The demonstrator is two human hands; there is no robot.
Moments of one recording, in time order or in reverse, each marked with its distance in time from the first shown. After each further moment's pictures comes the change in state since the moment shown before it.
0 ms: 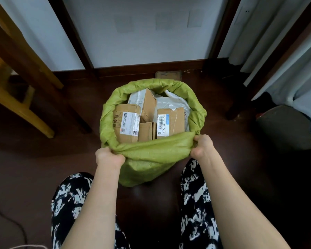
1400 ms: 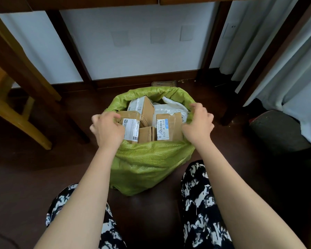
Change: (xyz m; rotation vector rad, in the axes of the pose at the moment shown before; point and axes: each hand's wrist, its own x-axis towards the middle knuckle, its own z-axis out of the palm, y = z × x) left_hand -0.025 0.031 0.046 1.299 -0.122 1.480; right_hand -0.075 -0.027 0.034 -1.117 0.182 -1.117
